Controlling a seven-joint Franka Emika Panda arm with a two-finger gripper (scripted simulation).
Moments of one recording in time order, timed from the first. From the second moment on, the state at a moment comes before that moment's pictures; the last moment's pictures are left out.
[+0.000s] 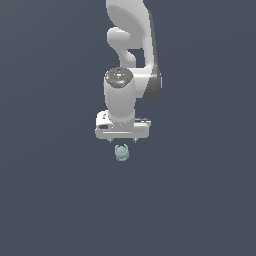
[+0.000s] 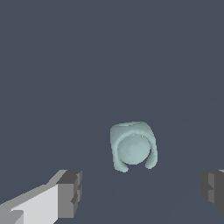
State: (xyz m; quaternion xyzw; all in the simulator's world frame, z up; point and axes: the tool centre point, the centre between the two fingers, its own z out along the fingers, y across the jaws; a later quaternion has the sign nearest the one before) arm 0.006 -0.020 0.149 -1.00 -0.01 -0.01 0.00
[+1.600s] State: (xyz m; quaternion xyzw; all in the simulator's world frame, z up) arm 0.002 -0.030 0.040 -1.00 -0.08 0.00 0.00
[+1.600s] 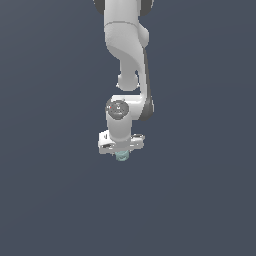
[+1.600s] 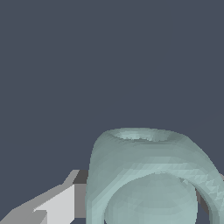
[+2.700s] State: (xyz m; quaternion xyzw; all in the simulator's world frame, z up) arm -0.004 -0.040 0.068 -1.00 -0.08 0.00 0.00
